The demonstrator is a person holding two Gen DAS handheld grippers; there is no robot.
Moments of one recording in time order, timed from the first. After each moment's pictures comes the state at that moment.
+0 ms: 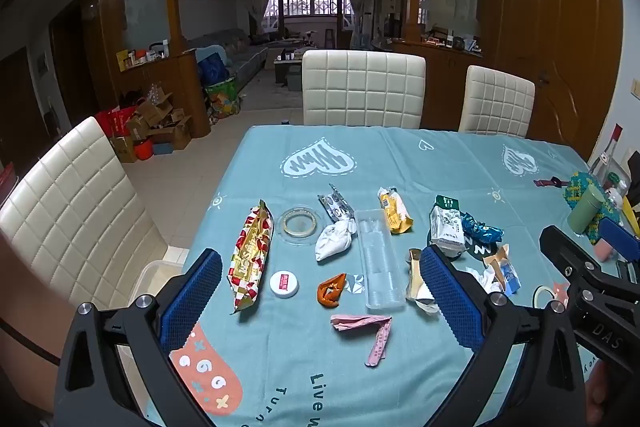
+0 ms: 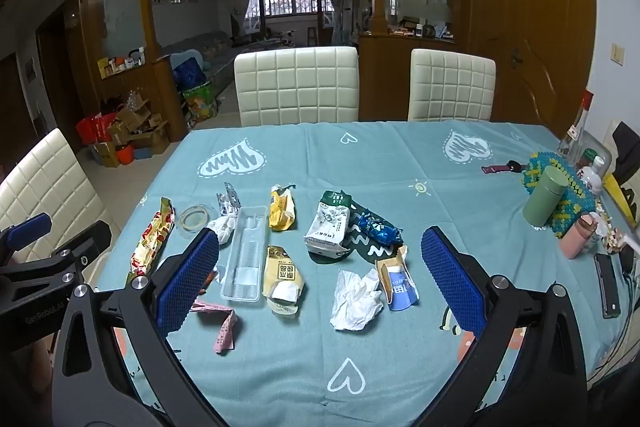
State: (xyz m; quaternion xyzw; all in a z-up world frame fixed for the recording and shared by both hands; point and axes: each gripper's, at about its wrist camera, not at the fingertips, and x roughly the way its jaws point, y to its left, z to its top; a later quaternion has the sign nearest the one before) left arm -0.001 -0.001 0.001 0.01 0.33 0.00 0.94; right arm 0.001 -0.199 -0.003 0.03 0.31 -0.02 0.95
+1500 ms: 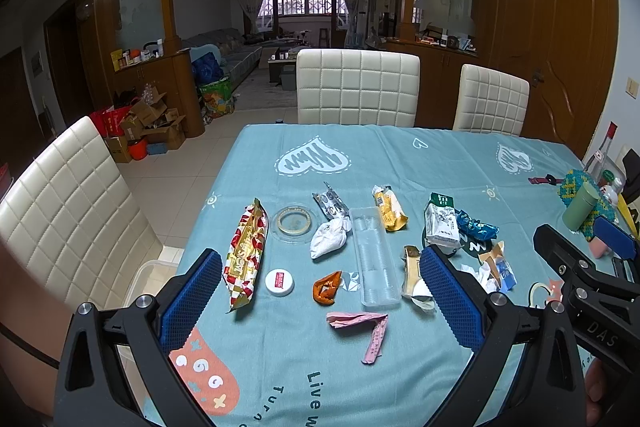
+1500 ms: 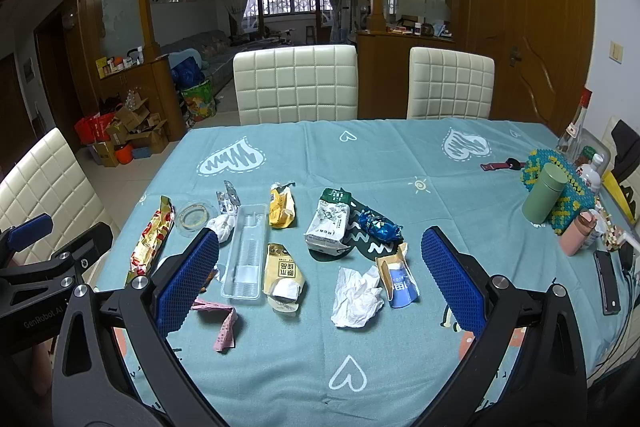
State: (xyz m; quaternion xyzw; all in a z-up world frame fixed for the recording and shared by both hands) left arm 0.001 -0.007 -0.005 0.01 0.33 -0.01 0.94; right arm 0.000 -0.199 -0.002 0.02 0.31 -0.02 0.95
